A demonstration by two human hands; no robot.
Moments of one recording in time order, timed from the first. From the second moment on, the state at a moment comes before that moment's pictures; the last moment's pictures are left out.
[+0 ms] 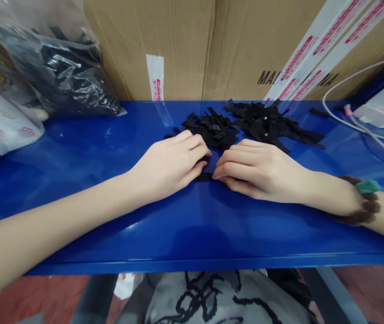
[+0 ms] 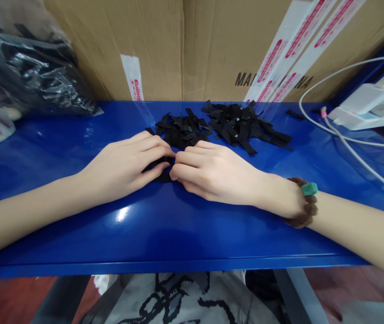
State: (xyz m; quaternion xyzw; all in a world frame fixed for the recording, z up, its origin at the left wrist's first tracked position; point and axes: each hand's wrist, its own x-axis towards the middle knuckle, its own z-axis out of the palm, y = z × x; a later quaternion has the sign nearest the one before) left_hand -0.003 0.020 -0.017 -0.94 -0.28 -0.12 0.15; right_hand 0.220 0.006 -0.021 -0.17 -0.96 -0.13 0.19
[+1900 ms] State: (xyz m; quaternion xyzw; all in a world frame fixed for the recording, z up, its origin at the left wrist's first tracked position) left_hand -0.005 0.020 -0.017 -0.95 -0.27 -0.10 0.14; right_hand 0.219 0.004 -0.016 -0.19 -0.96 -0.10 0.16
